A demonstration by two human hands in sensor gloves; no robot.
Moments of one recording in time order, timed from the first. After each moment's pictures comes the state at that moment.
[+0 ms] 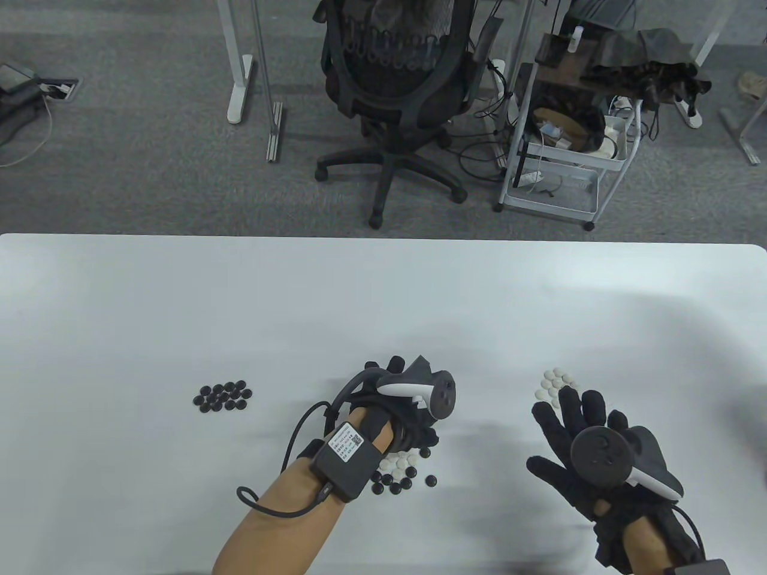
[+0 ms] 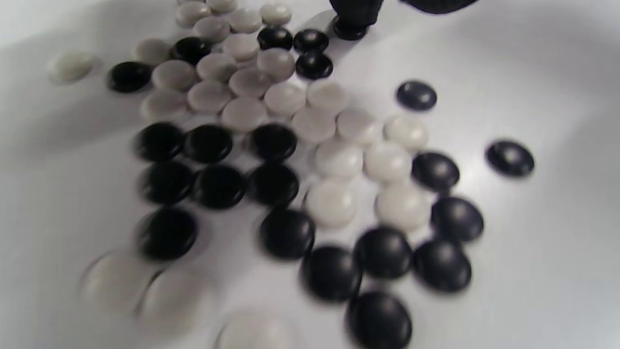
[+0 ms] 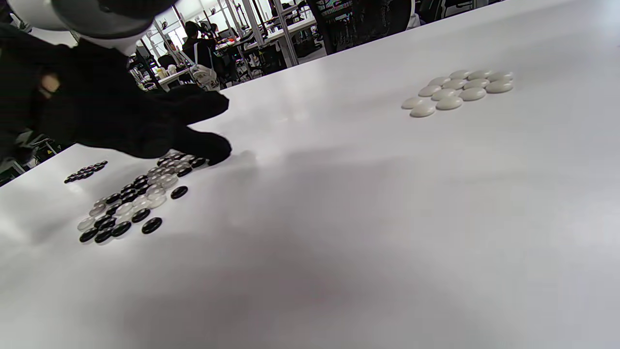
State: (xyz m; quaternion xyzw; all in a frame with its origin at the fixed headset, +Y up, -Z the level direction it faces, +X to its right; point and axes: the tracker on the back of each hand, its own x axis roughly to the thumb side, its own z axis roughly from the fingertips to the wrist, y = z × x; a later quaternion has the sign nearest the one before) left_hand 0.015 -0.753 -0.363 -0.39 -0.27 -0.07 0.88; right_hand 0.274 -0.708 -0.250 0.19 0.16 0.96 0.14
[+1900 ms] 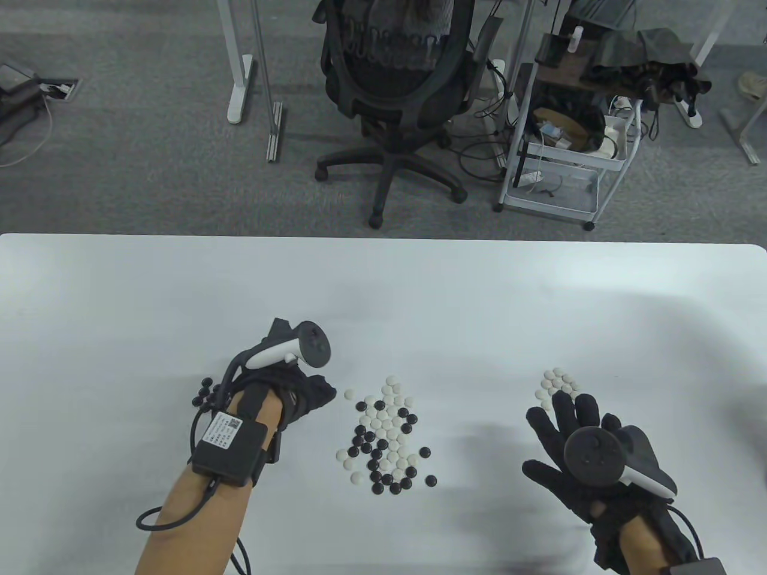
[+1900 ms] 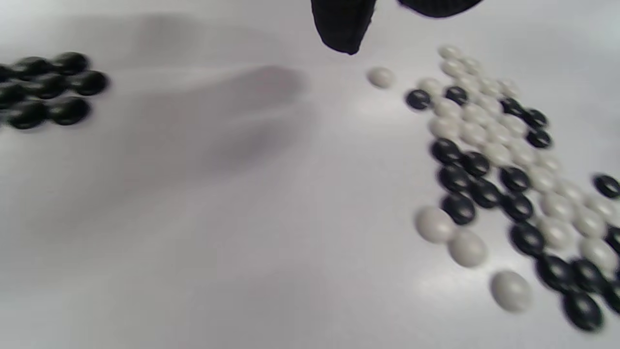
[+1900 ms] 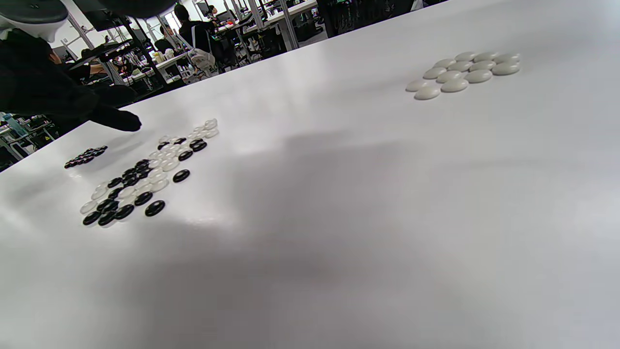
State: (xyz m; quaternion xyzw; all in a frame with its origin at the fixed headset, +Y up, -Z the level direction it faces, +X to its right) left_hand -0.144 -0.722 -0.370 -0.40 -0.13 0.04 0.91; right_hand 0.268 -0.711 -0.250 0.19 0.18 0.96 0.13
